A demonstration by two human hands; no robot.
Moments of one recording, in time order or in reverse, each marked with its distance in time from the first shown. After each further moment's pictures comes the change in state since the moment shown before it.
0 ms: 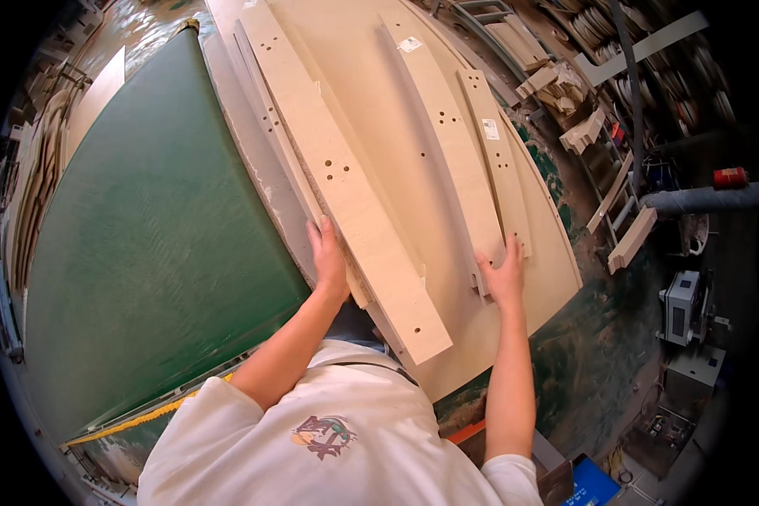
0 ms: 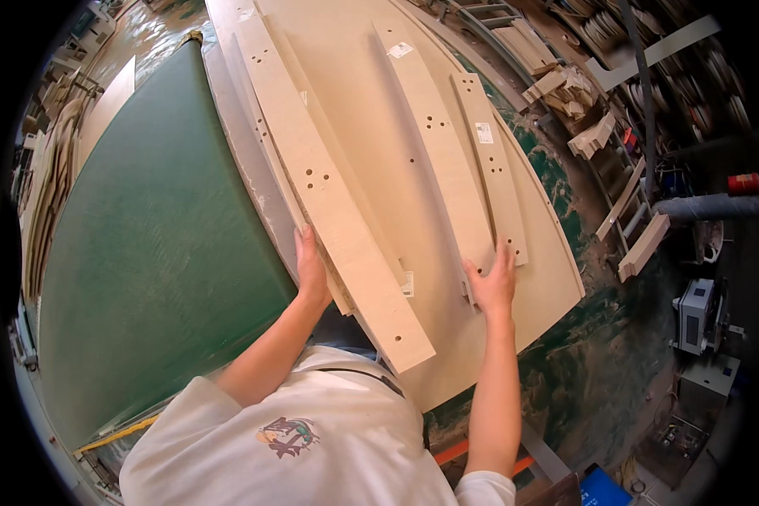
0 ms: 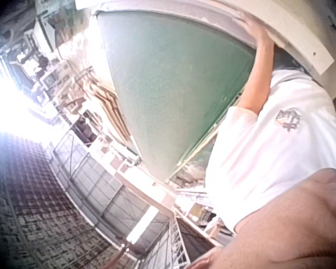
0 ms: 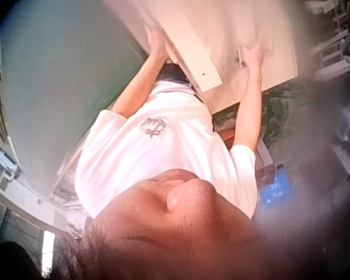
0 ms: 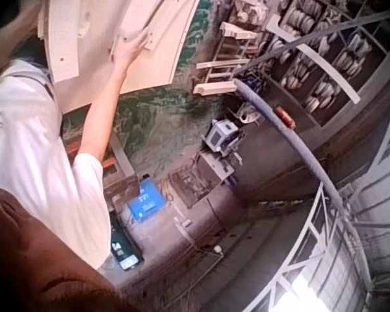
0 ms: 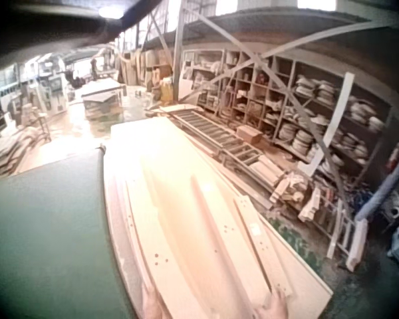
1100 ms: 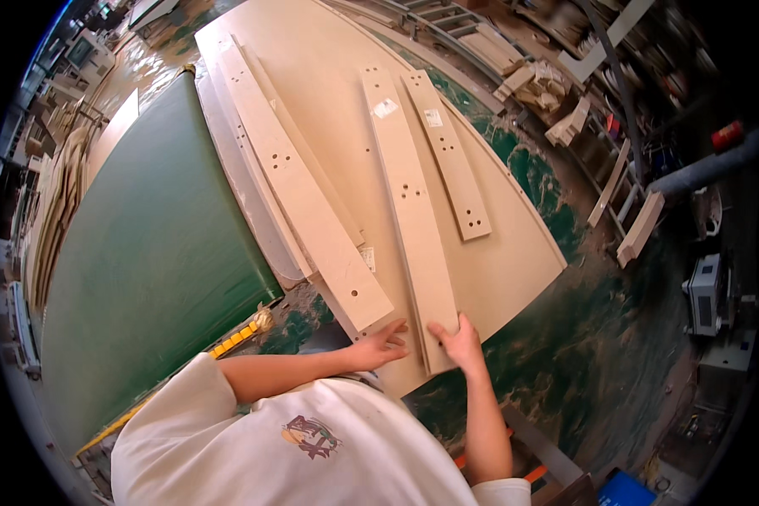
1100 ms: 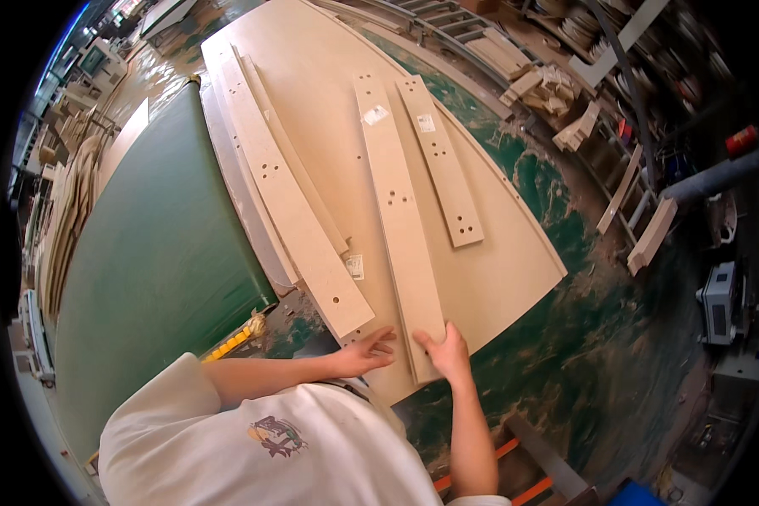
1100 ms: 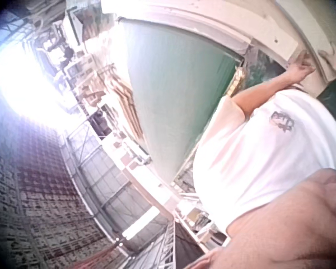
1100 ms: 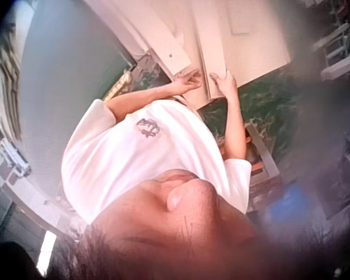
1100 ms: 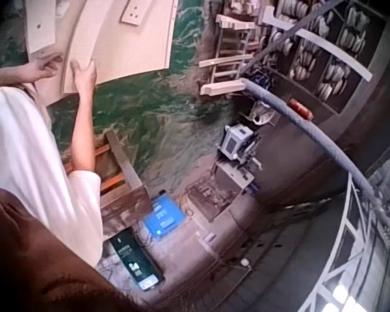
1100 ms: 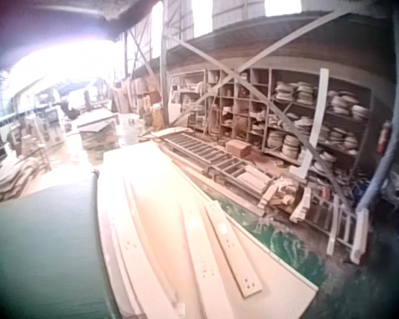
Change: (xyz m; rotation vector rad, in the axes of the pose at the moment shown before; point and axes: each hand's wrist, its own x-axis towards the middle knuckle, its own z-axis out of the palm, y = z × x) left_hand -0.210 -0.141 0.014 0.836 -1.025 -0.219; right_hand -0.167 0.101 -0.049 0.452 -0.409 0.238
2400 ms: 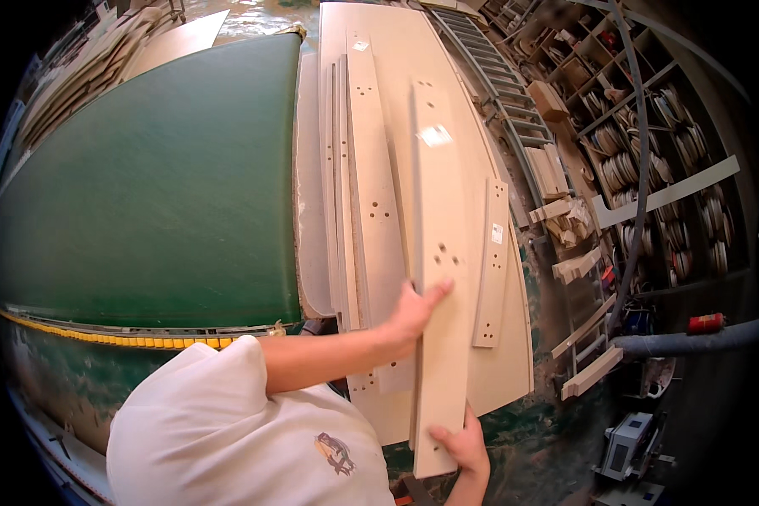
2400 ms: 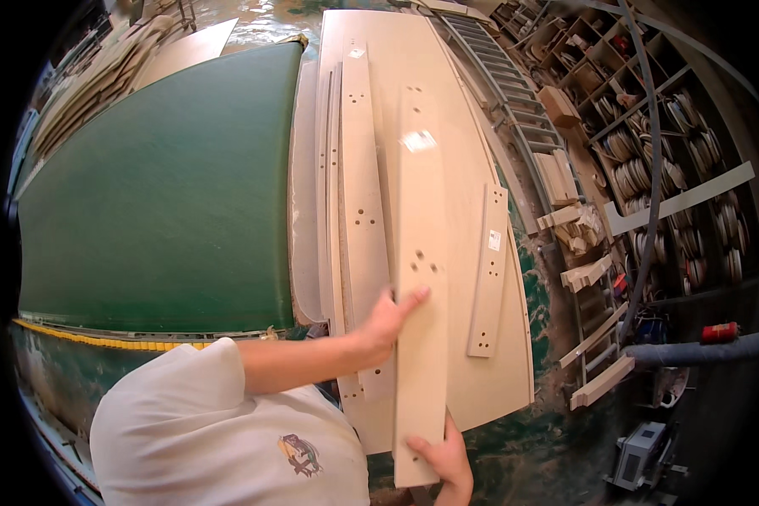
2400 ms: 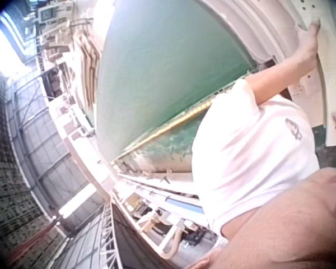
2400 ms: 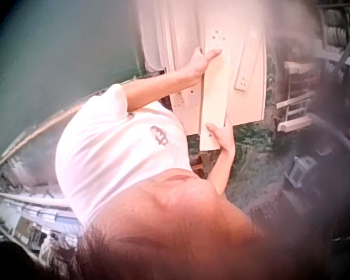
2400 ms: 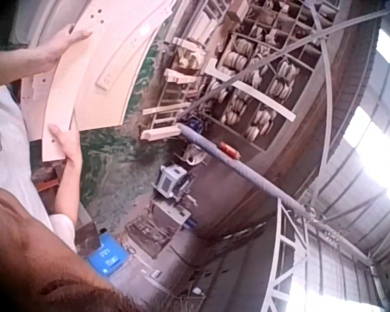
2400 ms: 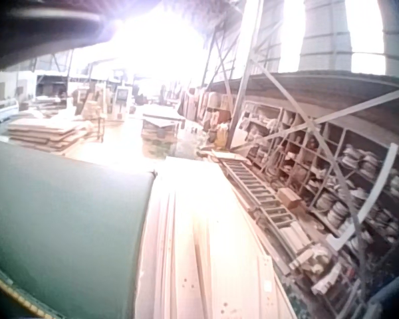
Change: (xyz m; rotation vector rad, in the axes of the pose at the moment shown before) left_hand 0.008 0.225 -0.141 -1.031 0.707 0.113; right_hand -0.055 -0.186 -0.040 0.202 -0.428 0.024
